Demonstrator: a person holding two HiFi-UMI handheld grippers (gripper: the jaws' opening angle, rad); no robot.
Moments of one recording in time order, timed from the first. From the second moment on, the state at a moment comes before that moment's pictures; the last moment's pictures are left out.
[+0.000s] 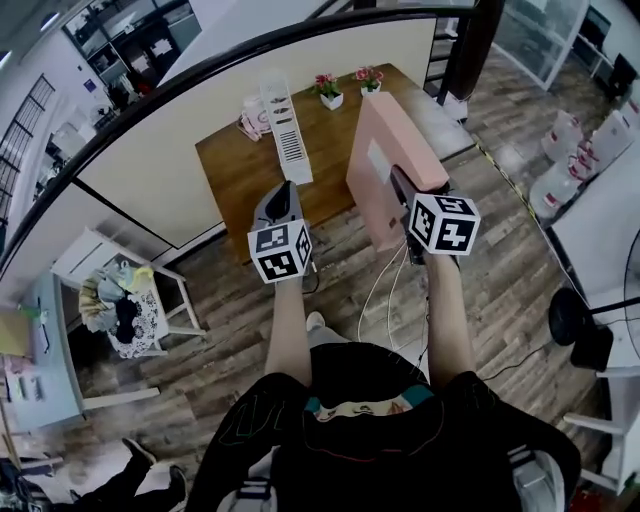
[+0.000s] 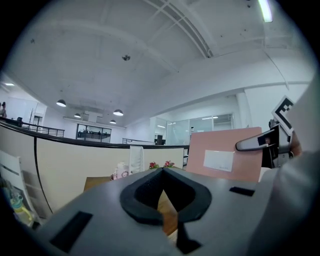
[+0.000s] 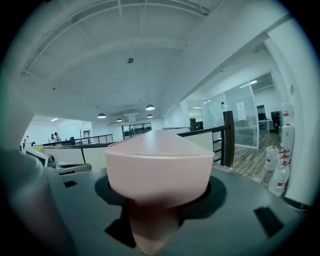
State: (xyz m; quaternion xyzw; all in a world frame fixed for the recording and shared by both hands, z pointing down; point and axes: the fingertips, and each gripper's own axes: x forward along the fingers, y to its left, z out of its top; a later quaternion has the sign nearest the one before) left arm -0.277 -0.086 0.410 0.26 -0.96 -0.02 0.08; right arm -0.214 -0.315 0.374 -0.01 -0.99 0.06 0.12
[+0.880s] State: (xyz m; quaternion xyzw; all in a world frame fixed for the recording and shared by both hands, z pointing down) left arm -0.353 -0.002 0.386 0.23 -0.97 -0.05 0.05; right arm -0.330 -0.207 0.294 -0.07 -1.00 0.00 0.07
